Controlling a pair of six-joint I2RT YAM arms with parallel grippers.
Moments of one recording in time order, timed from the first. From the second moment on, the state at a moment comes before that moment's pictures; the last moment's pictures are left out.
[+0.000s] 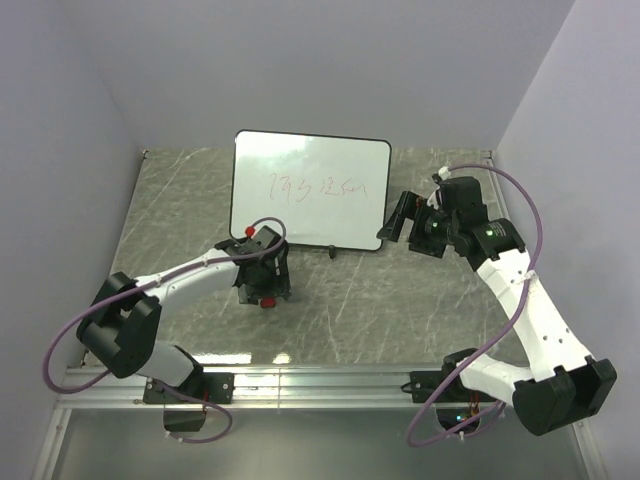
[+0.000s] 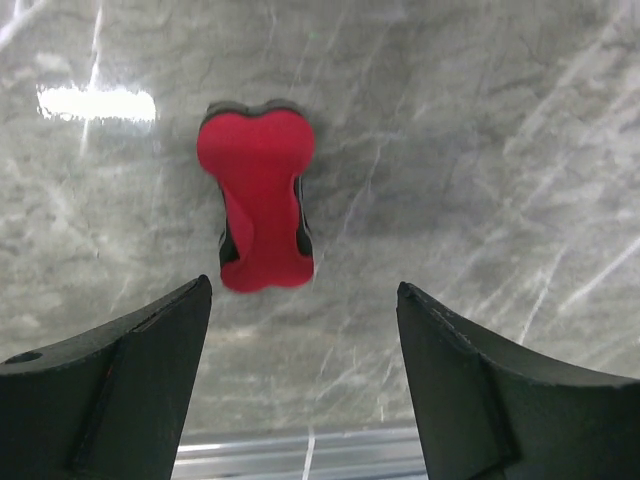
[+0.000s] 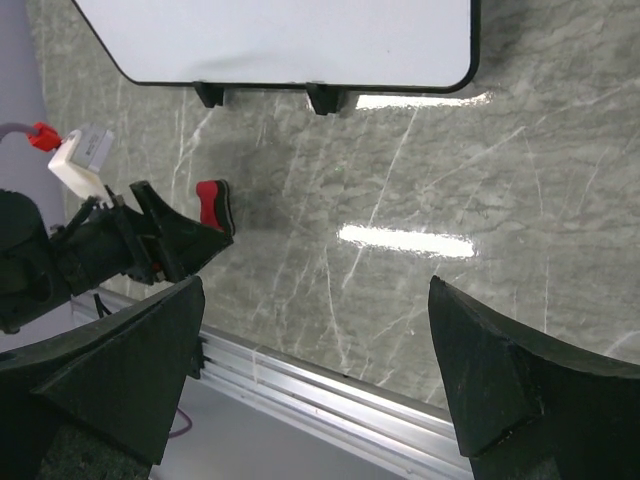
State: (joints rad) left arm -0.66 1.44 0.88 -0.68 -0.08 -0.80; right arm 0.28 1.12 1.17 -0.83 -0.25 0.59
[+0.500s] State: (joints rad) left arm -0.65 1.56 0.89 -0.63 -0.14 -0.80; right arm 0.30 1.11 1.15 -0.83 -0.24 0.57
